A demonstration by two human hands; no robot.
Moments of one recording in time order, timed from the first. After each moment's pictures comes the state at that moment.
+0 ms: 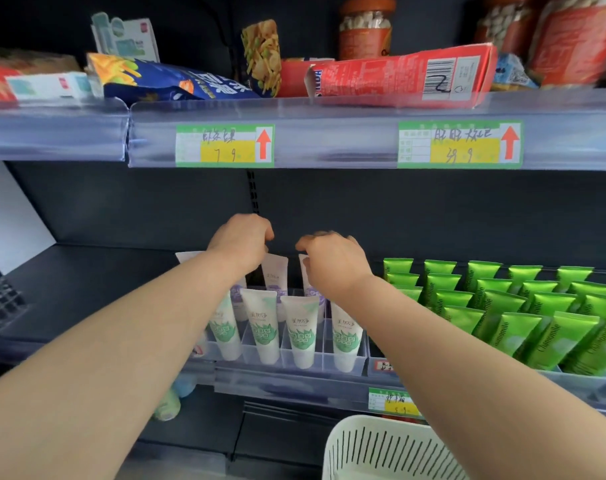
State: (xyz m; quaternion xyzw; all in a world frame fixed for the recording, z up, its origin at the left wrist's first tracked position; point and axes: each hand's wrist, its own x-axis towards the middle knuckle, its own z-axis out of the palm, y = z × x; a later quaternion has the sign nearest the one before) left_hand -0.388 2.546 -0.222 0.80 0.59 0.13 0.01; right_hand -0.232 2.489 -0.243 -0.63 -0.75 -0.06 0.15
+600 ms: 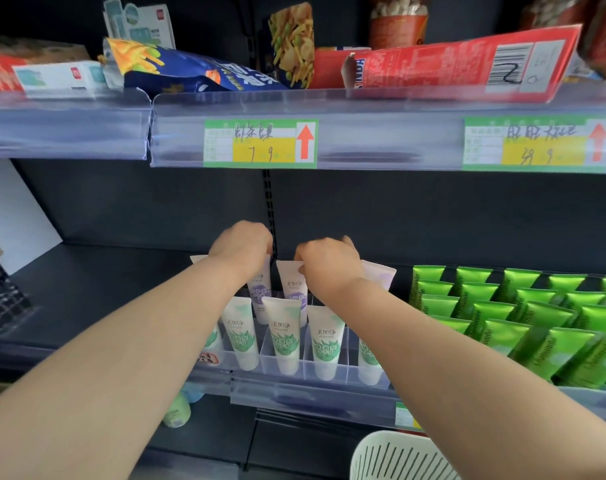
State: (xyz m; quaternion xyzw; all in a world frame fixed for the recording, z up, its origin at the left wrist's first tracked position) left_hand -0.418 2.571 -0.234 0.79 0.61 0.08 0.02; right_hand -0.272 2.527 -0.257 -0.65 -0.75 -0.08 0.10
